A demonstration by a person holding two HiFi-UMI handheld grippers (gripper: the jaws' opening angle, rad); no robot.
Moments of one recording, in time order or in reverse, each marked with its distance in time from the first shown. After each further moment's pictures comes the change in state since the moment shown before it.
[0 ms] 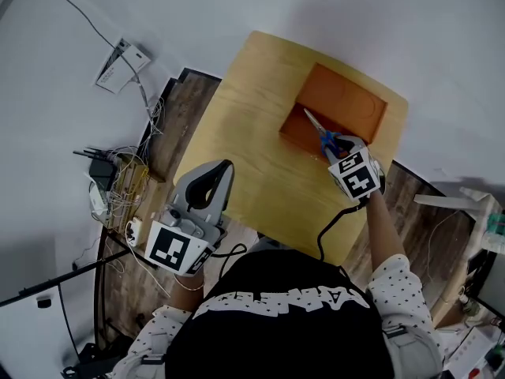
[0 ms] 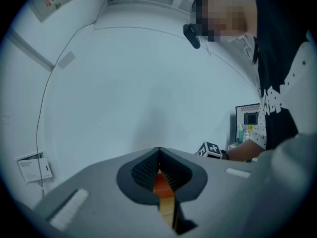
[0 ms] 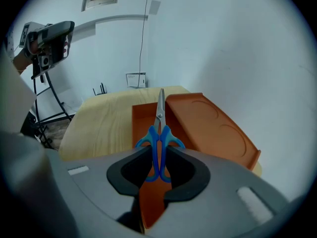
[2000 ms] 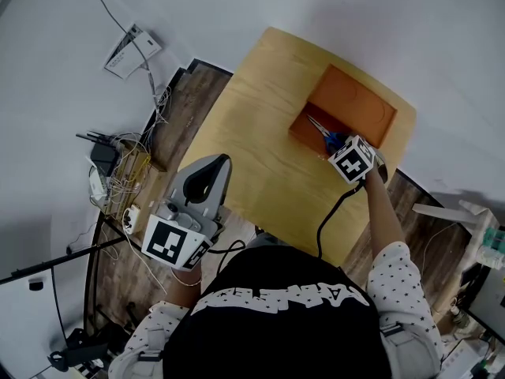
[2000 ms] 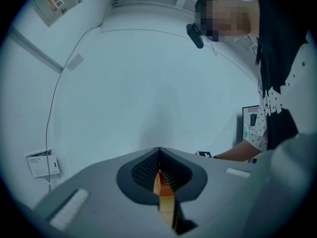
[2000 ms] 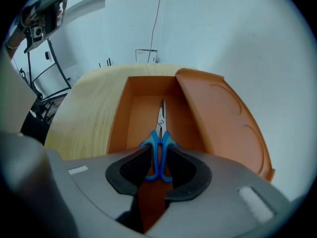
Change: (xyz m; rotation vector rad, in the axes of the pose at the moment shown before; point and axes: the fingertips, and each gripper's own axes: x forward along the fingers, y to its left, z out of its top) left arm -0.018 0.019 -0.002 -0.028 0.000 0.079; right arm 0.050 -0.005 -0.021 -0.183 0.221 0.046
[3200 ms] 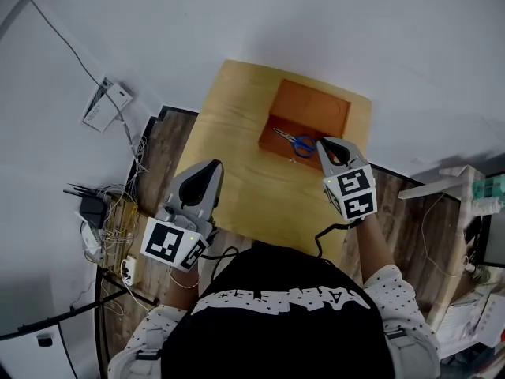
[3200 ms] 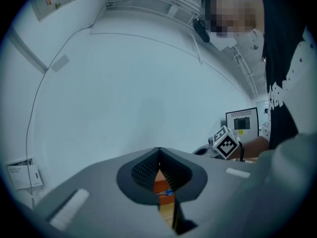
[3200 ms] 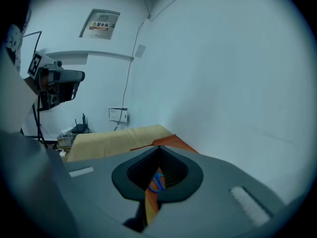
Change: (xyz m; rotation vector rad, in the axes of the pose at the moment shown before) left arm 0.004 -0.031 0.023 0.034 -0.076 -0.177; right arm -0.194 0.009 0.037 0.344 -0.590 -0.331
